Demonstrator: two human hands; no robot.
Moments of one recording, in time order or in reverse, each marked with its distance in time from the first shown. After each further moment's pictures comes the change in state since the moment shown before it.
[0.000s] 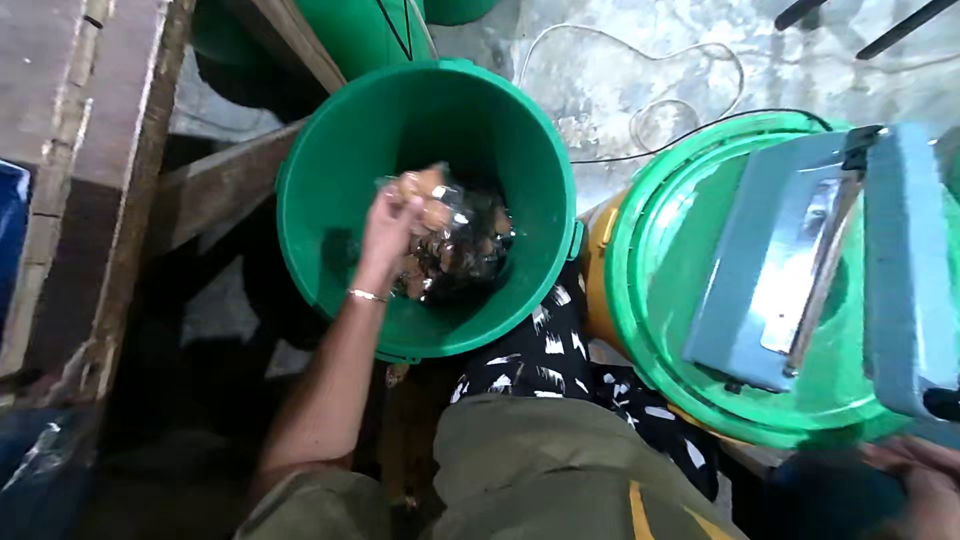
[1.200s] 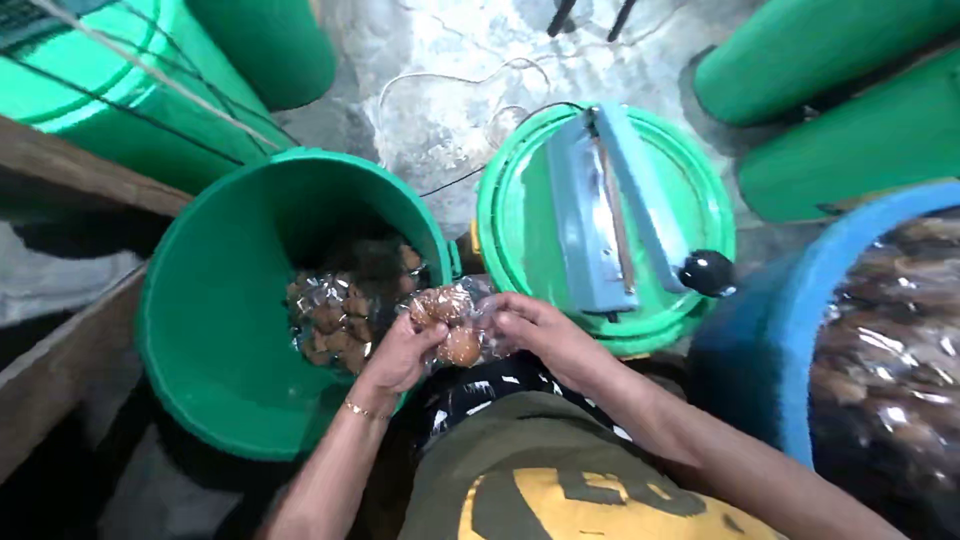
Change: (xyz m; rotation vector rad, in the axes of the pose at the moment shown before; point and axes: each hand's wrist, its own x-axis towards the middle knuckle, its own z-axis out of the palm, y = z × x) left_hand -0.095 0.042 0.101 -0.504 -0.814 -0.283; right_hand 0.058 -0.089 0.123 0.569 -0.660 0.613
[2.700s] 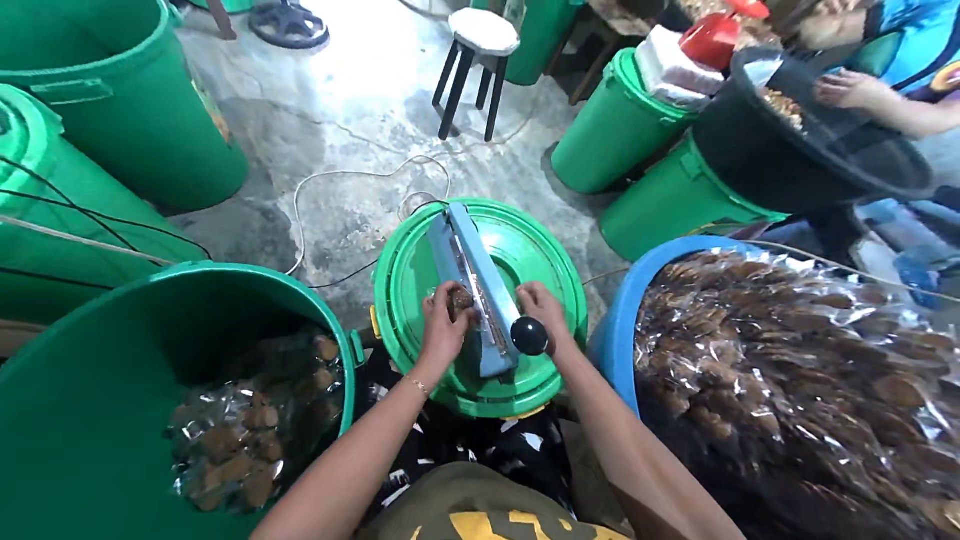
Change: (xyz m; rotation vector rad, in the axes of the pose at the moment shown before) left_hand 0.145 -0.037 0.163 0.832 -0.010 0.105; right_hand -0.006 -0.002 -0.176 -0.505 0.756 0.007
